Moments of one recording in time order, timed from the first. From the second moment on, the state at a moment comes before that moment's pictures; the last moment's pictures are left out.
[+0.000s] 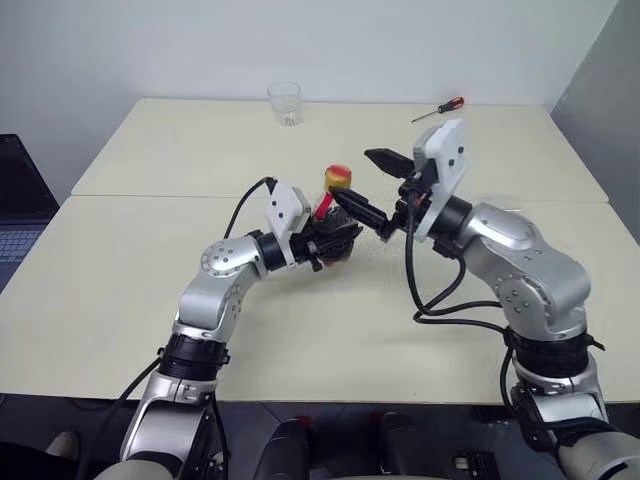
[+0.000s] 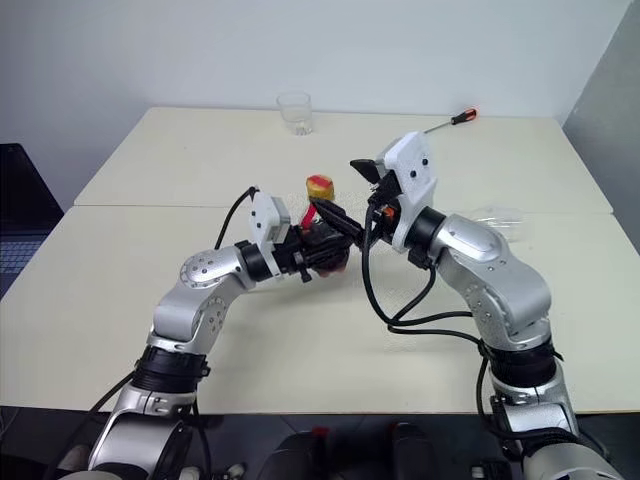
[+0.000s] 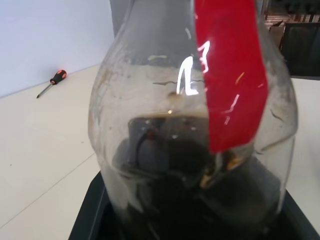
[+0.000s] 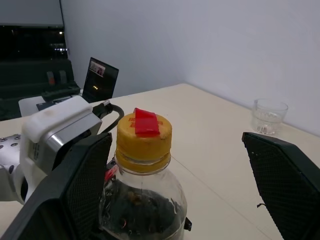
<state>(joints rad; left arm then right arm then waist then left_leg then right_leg) -0.55 0.36 -0.09 0.04 -0.35 0.25 -0.87 -0.67 -0.34 0.10 -0.40 0.49 0.72 0.44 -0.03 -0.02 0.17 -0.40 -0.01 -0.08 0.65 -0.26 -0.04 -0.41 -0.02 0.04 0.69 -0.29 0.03</state>
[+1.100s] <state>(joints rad) -0.56 0.35 -0.09 0.05 -0.34 0.23 -0.89 -0.73 -0.27 0.10 -0.39 0.47 0.72 0.43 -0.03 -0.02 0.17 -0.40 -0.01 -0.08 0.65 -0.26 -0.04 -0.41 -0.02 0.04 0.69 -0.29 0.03</state>
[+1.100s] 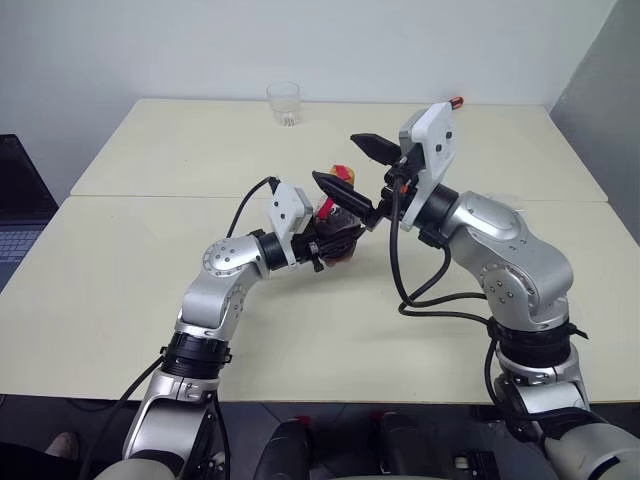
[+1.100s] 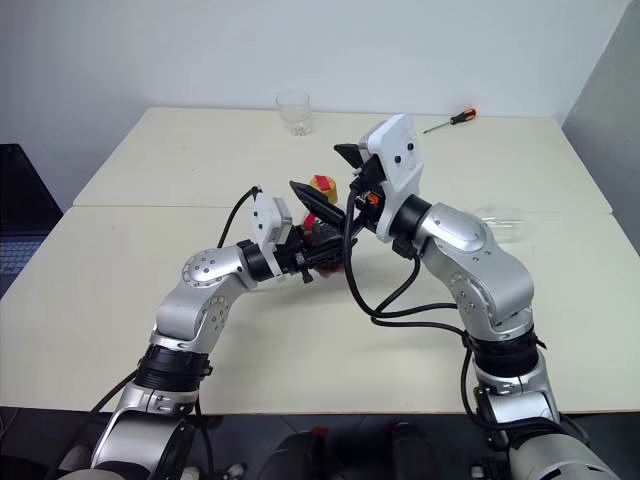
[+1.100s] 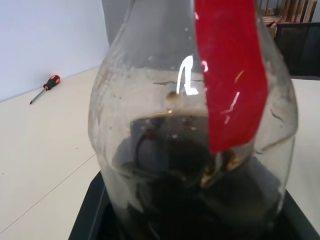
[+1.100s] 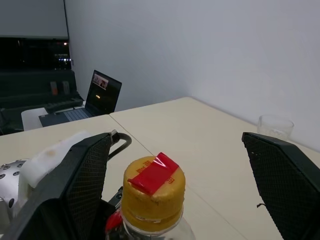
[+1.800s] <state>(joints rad) -0.57 0.35 -0.09 0.08 -0.33 0.23 -0.88 -0.68 -0.35 0.09 -0.39 0.46 0.69 0.46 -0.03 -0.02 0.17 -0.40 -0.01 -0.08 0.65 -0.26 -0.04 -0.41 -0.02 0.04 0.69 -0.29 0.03</state>
